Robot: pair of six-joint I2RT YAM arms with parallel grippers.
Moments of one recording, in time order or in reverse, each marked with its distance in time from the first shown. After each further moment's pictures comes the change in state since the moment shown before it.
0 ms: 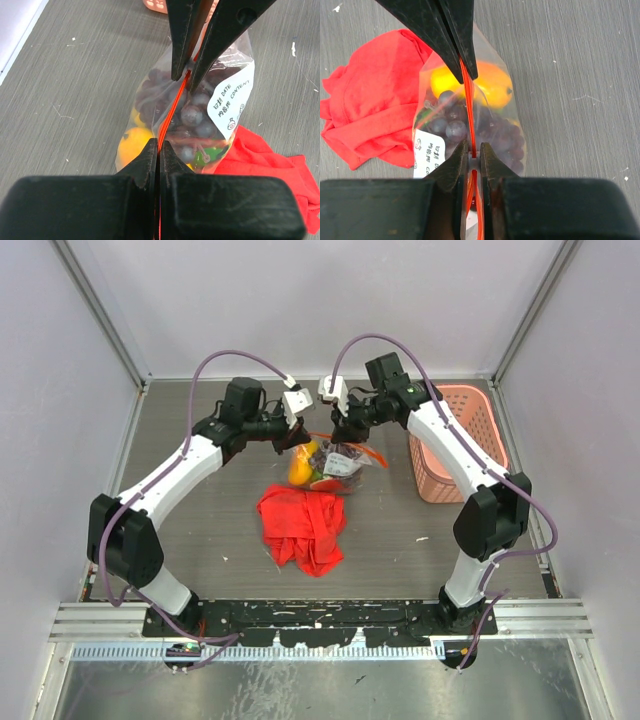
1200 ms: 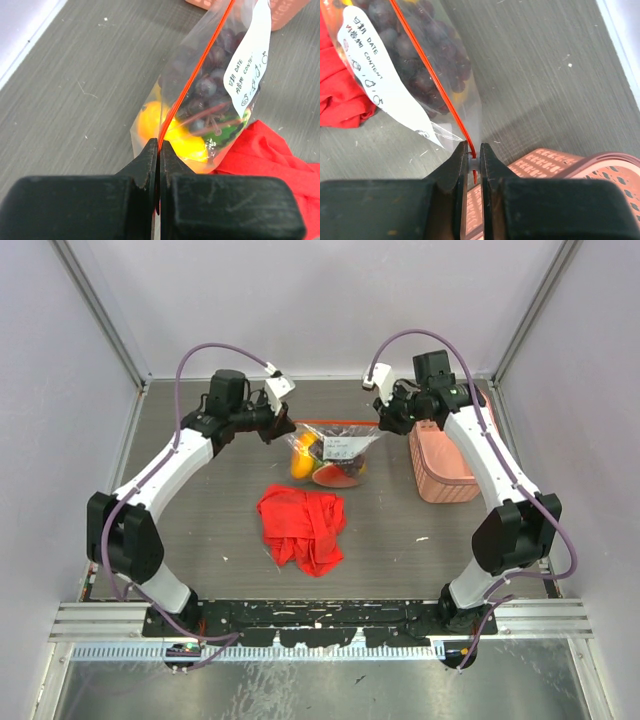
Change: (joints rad) left arm 0.100 0.002 0.001 -0.004 -0.022 -0.060; right arm -0.192 -0.140 -0.108 -0.007 0.240 0.042
